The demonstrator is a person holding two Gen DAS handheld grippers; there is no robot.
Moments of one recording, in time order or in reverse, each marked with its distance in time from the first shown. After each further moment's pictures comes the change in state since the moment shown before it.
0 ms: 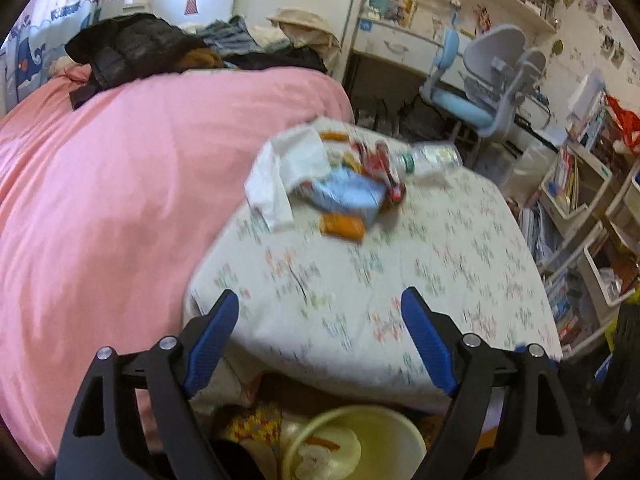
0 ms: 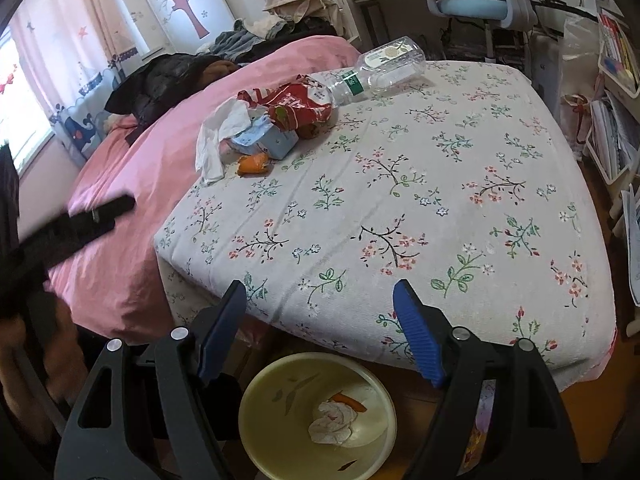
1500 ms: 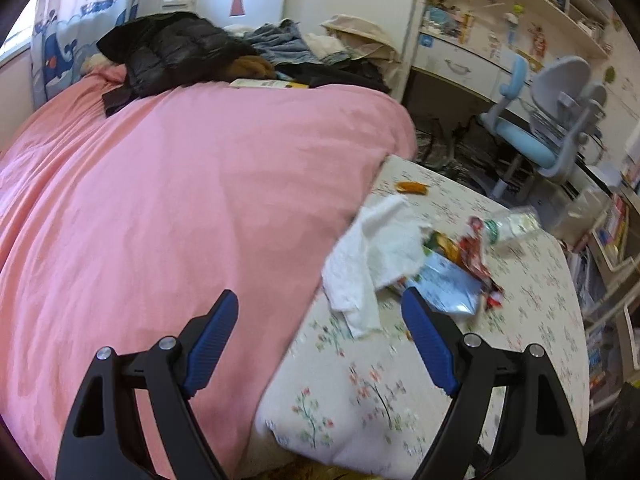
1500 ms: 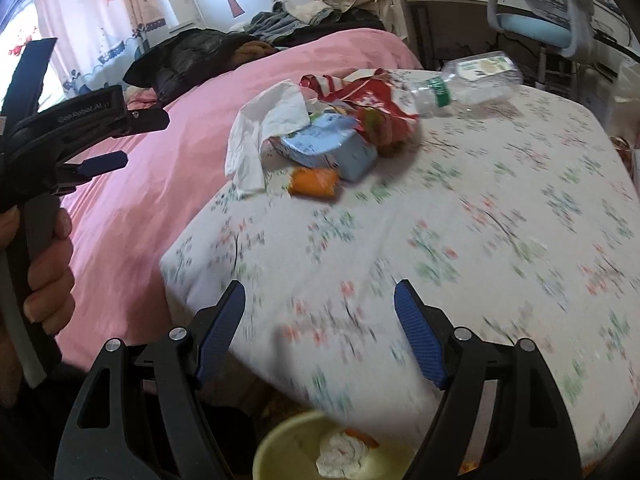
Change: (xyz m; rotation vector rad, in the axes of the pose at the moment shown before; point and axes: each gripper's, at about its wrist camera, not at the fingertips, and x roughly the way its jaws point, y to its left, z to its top) left arm 0.054 0.058 0.081 -0.085 0.001 0.148; right arm 0.091 0.067 0.050 -0.117 0.023 0.037
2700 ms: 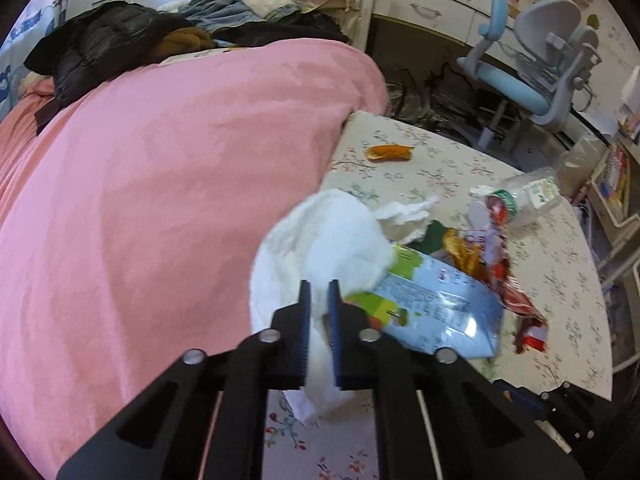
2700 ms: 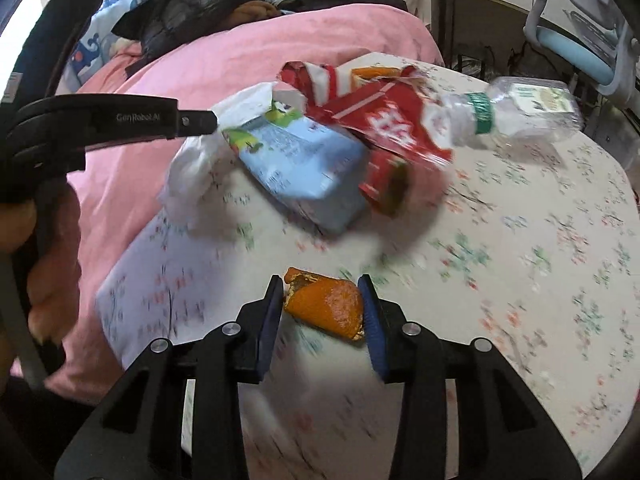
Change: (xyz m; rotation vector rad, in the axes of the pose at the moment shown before) left arm 0.088 -0.039 0.024 0.158 0.142 -0.091; right arm 0.068 -0.014 0.065 -0.144 0.132 -0.079
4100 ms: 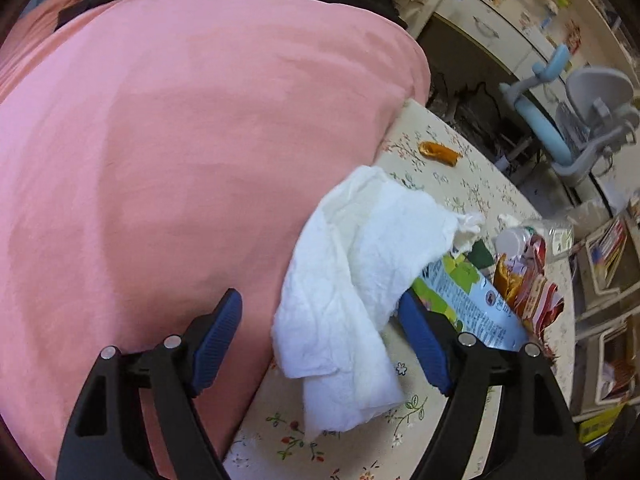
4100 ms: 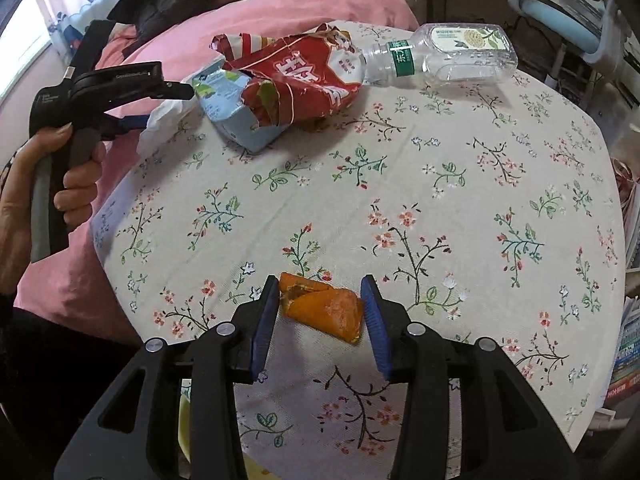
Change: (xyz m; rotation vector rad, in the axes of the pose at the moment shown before) left arm 0.040 0.044 -0.002 -0.261 0.102 -0.068; right arm -0.040 -0.058 -0.049 0.009 0.104 0.016
